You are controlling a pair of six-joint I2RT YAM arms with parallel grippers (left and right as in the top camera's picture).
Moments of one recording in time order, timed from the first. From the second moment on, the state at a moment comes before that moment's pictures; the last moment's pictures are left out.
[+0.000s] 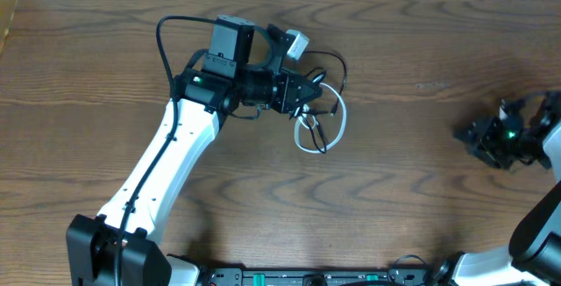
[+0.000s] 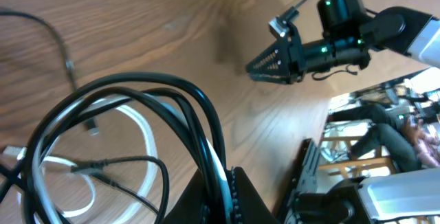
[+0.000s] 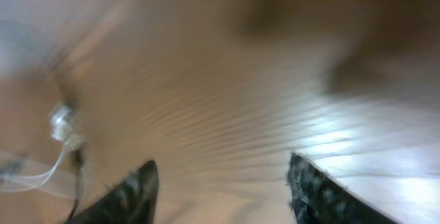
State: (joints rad) left arm -0.35 1.57 1.32 -0.58 0.88 -0.15; right arm -0.52 1.68 1.02 -0.82 -0.60 0.07
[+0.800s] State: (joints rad) left arm -0.37 1.57 1.33 -0.32 0.94 -0.59; right arm 0.12 1.53 1.07 -0.43 -0.97 -0.06
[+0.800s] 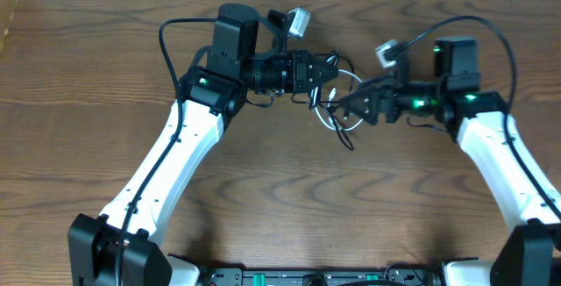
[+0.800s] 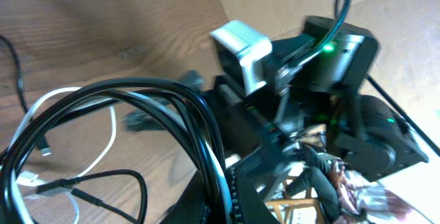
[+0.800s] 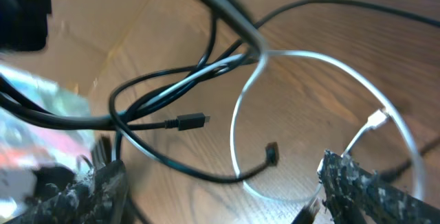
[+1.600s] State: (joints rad) left arm -0.28 1.57 1.33 -0.34 1.05 -0.57; right arm 0.03 1.59 1.07 -0.54 -1.03 -0.23
